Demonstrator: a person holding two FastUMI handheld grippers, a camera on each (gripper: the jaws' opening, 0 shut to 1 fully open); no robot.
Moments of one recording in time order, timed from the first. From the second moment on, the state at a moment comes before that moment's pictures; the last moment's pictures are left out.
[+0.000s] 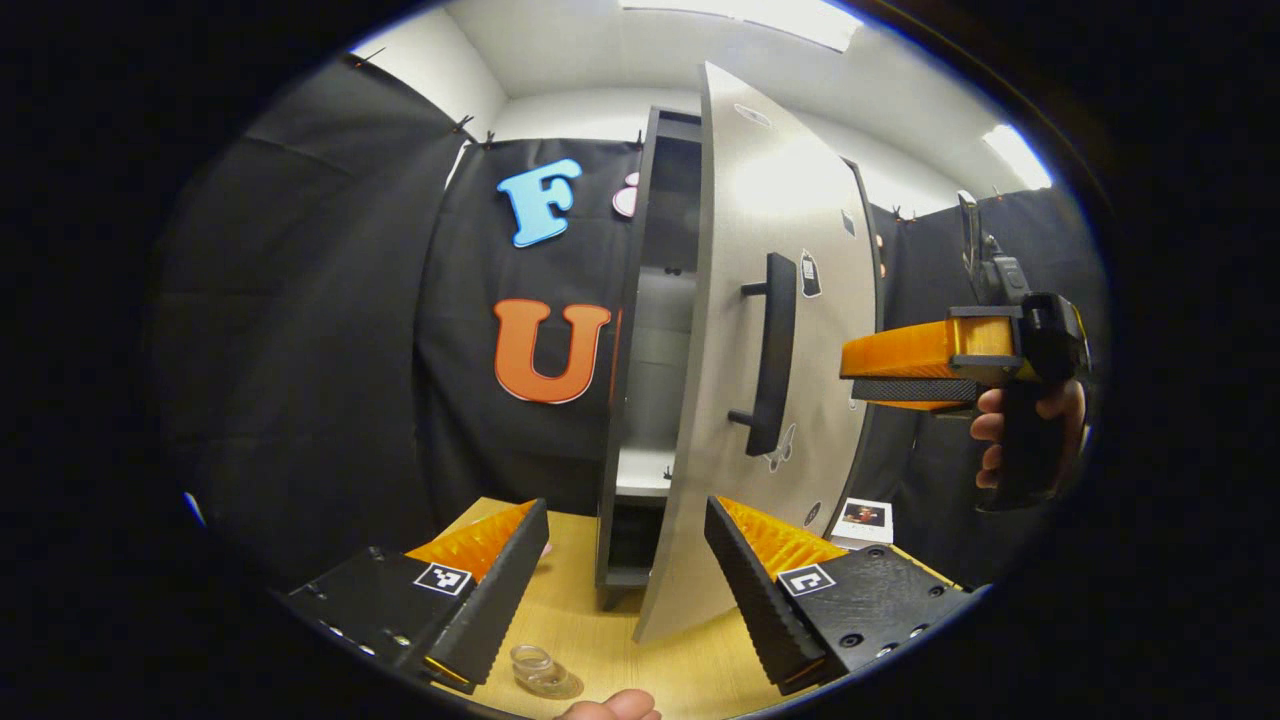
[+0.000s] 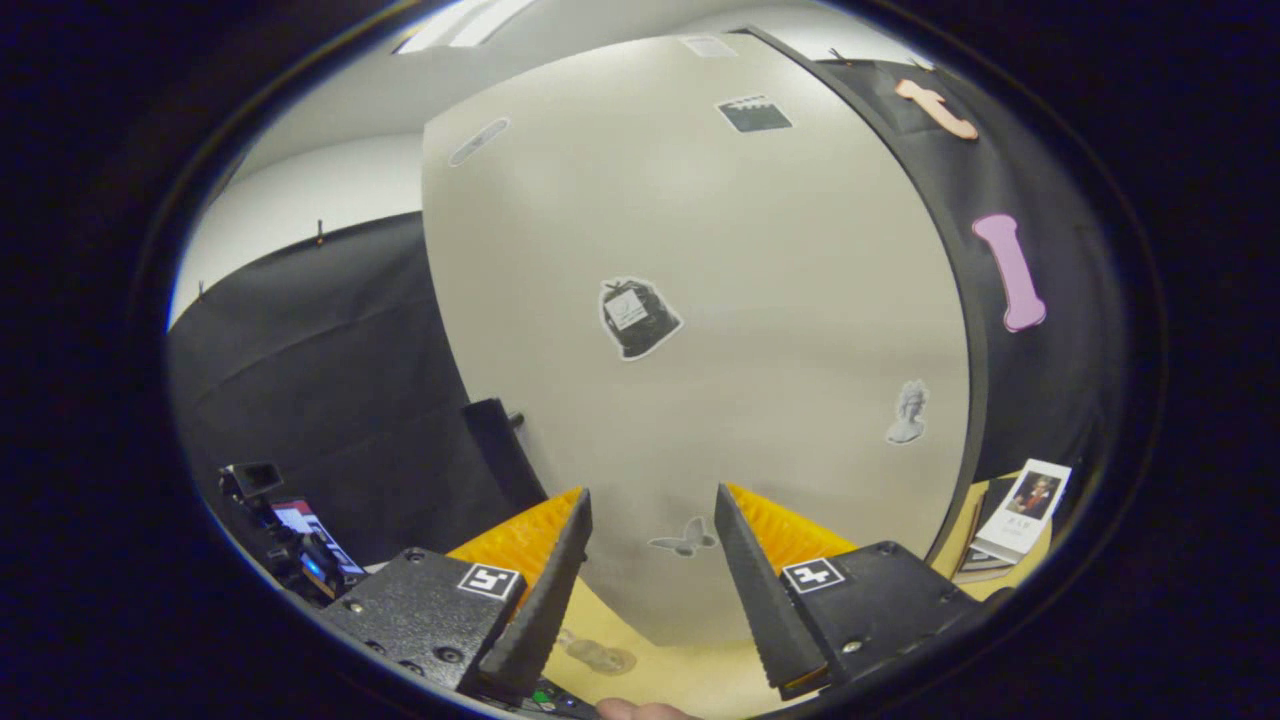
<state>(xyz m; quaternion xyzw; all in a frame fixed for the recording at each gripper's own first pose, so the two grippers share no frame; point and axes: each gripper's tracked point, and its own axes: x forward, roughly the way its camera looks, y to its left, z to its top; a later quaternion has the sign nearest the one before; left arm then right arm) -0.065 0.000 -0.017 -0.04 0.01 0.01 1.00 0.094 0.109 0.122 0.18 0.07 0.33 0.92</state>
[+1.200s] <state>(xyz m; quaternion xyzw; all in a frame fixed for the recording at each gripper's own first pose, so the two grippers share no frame) -0.082 -0.003 -0.009 0.01 0.02 0.08 1.00 0.127 0.068 0.067 0.20 0.08 0.14 0.97</state>
